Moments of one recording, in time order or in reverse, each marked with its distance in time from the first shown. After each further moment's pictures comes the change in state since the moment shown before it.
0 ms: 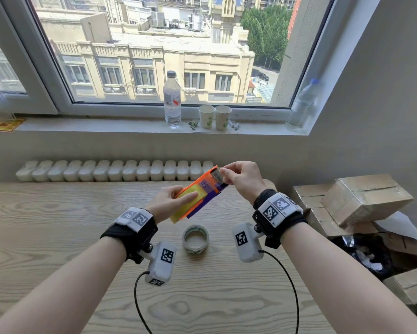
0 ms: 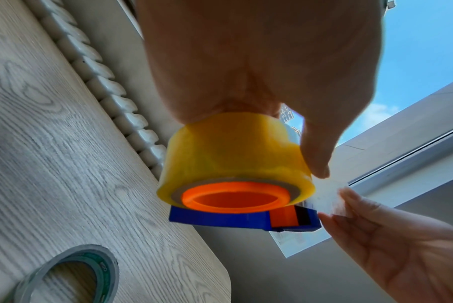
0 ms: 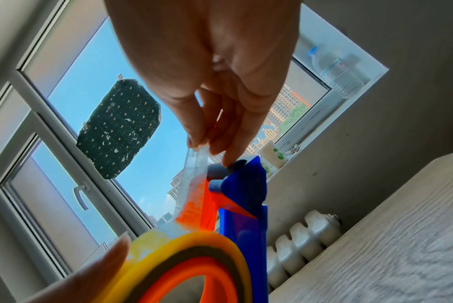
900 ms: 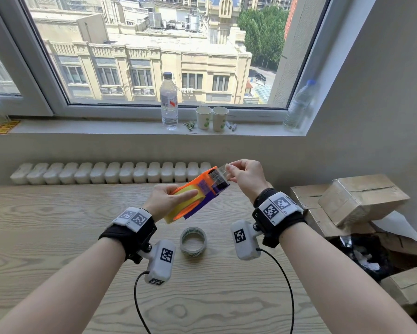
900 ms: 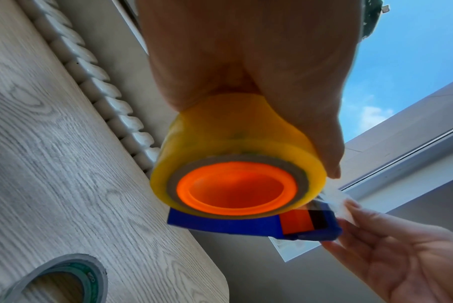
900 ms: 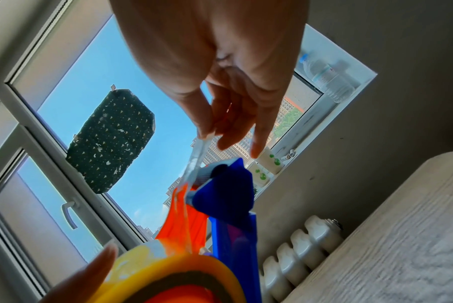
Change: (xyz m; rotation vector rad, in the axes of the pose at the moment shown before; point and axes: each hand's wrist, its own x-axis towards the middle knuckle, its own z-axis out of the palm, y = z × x) left_hand 0.000 0.017 0.002 -0.087 0.135 -0.038; right_hand 0.011 0.004 -0.008 0.040 0.107 0.058
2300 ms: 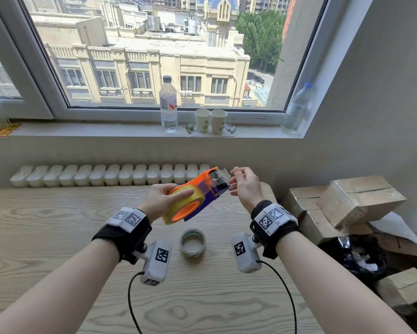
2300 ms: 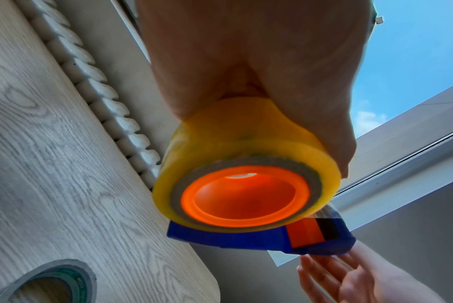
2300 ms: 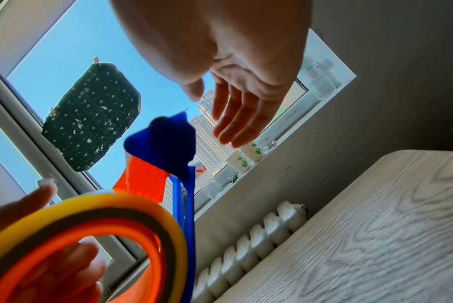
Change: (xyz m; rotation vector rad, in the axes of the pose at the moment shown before) left_hand -0.001 0.000 -0.011 -0.036 -0.051 0.029; right_hand -0.010 0.021 0.005 0.053 0.043 0.024
